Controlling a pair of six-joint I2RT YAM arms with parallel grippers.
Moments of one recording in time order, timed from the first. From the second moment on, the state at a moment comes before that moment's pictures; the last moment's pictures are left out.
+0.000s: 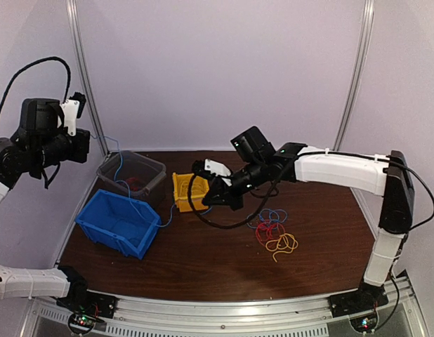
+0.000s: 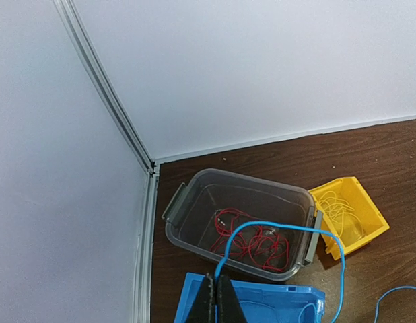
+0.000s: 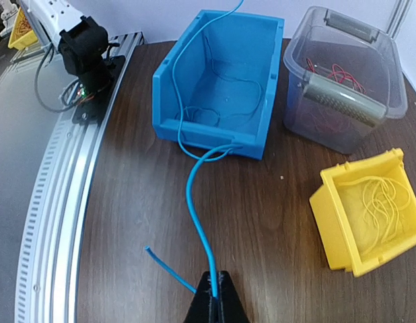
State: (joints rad) left arm -0.52 0.96 1.36 -0.84 -0.46 -0.03; right arm 0.85 1.79 1.50 -0.47 -0.58 -0.44
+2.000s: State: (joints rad) left arm -0.52 0.99 1.05 -0.82 -0.43 -0.33; right arm 0.52 1.47 1.25 -0.33 -0.58 -0.26
